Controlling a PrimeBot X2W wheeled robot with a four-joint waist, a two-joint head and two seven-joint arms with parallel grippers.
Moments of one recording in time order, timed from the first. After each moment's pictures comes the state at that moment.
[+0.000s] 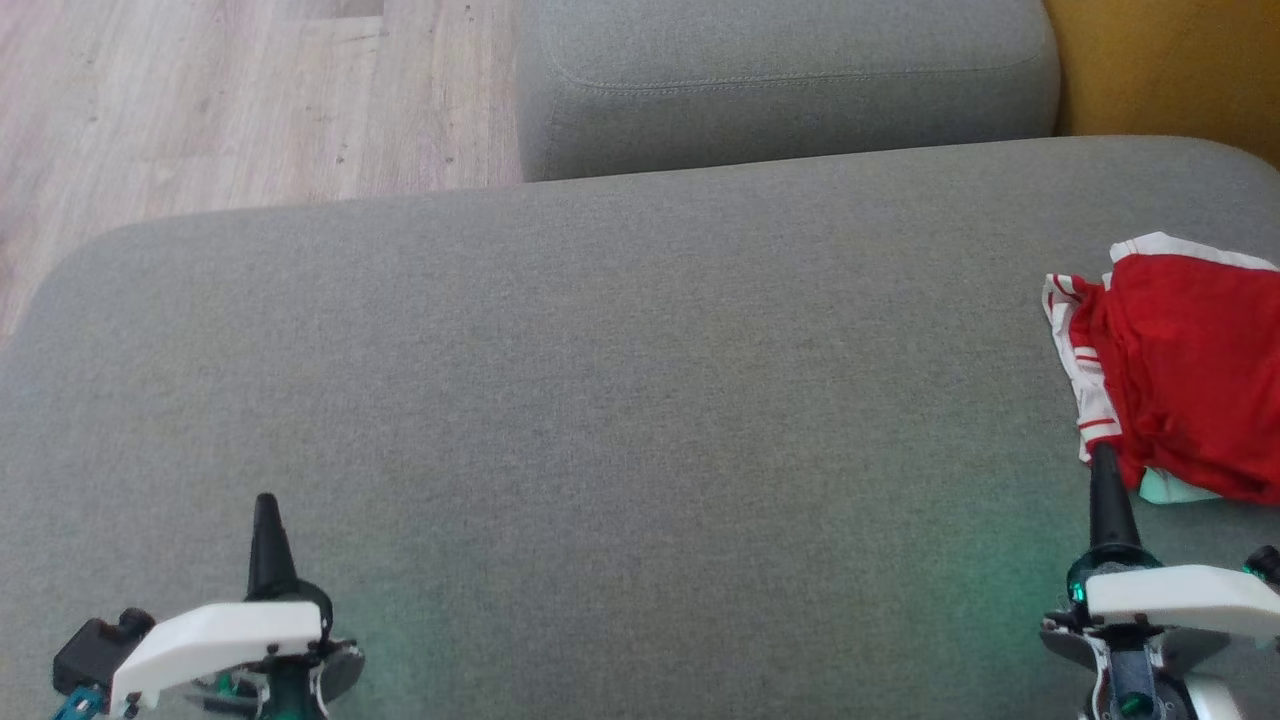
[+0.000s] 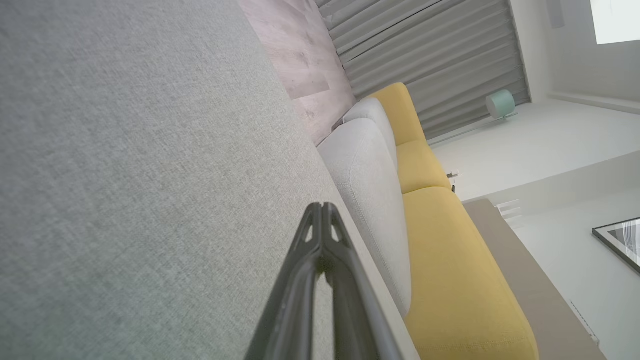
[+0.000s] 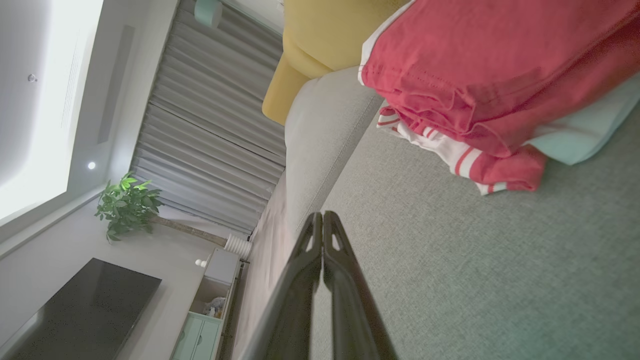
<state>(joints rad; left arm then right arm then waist) -0.03 0.04 0.01 0.27 -1.19 -0.06 -0.02 0.01 -0.05 -0.05 0.25 1.09 0.13 -0.04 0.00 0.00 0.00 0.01</state>
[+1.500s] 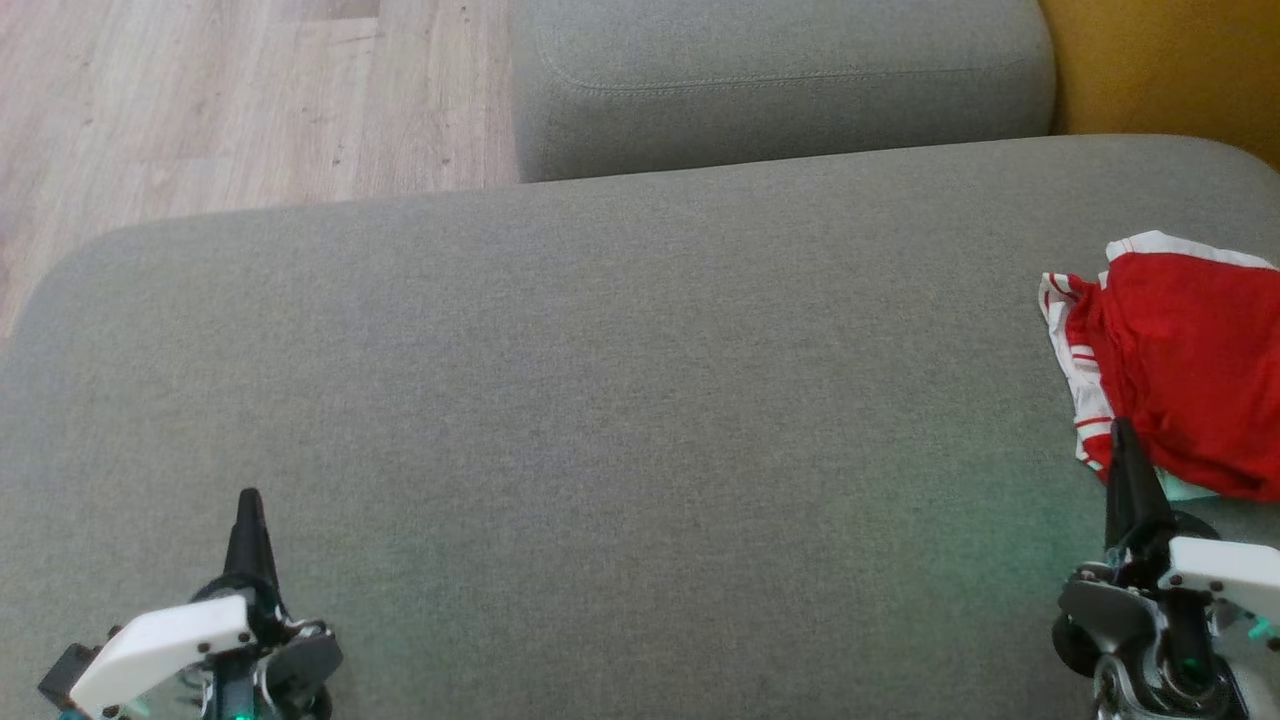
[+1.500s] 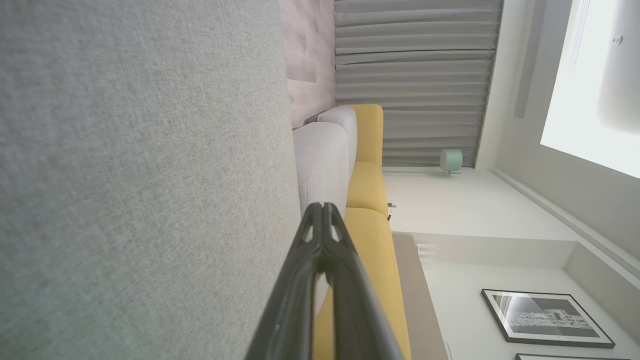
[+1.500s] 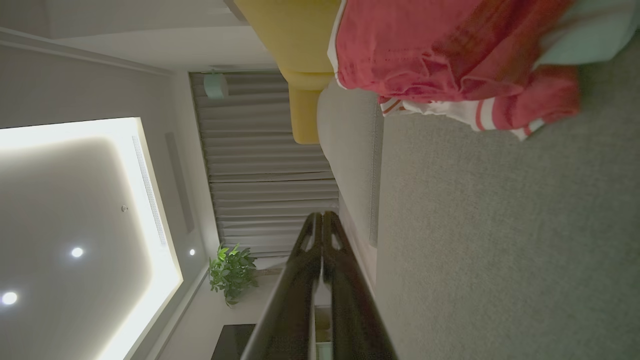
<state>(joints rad) -0.05 0.04 0.07 0.27 -1.60 -0.12 0.11 -0.06 -0.05 -0.10 0.27 1.62 0.13 0.08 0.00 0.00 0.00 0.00</state>
